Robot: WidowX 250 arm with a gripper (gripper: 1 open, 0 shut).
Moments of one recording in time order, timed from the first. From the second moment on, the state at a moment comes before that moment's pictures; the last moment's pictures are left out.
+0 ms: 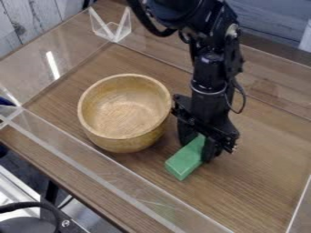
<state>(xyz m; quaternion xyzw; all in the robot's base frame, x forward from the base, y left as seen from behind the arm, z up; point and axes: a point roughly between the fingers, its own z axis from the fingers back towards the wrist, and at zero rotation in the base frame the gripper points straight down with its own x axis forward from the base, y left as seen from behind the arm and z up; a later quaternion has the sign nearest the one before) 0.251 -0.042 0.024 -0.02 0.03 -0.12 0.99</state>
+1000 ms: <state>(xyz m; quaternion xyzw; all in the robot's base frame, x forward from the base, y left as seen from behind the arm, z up) 0.254 -0.026 0.076 -0.01 0.01 -0.11 0.99</state>
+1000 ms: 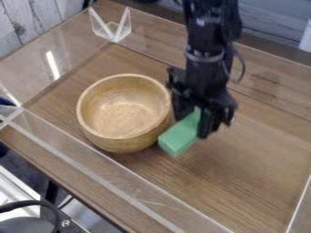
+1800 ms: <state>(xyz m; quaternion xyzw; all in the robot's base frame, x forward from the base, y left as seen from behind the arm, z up) 0.258 0.069 0.108 0.01 -0.01 -0.04 1.00</state>
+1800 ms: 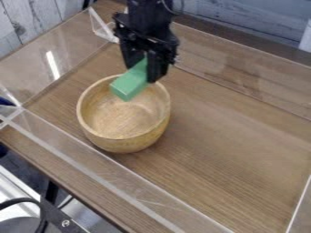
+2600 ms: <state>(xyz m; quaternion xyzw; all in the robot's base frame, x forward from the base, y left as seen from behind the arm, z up) 0.227 0.094 0.062 0.02 0.02 -0.05 1.00</state>
